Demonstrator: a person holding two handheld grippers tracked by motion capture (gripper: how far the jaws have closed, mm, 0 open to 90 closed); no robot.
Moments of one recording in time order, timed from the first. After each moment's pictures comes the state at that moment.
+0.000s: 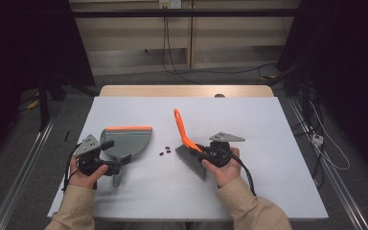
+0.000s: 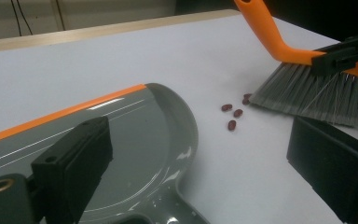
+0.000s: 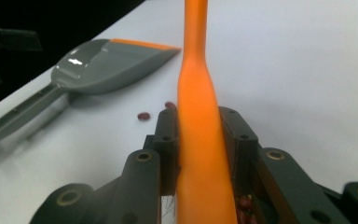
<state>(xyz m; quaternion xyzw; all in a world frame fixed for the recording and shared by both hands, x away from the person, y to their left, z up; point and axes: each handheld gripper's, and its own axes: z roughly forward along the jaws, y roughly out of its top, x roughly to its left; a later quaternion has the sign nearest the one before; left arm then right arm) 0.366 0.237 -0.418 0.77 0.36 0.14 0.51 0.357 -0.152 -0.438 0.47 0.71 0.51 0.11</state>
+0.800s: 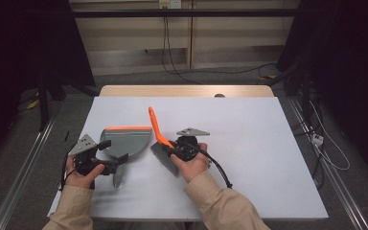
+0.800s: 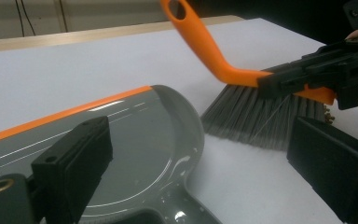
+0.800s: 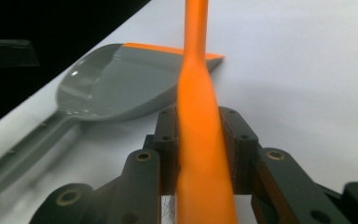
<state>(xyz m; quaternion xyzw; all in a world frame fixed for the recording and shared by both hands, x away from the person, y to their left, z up) 0.366 0.245 -0.418 0.76 0.36 0.14 0.52 0.384 -0.068 -0.442 0.49 0.71 0.49 0.10</state>
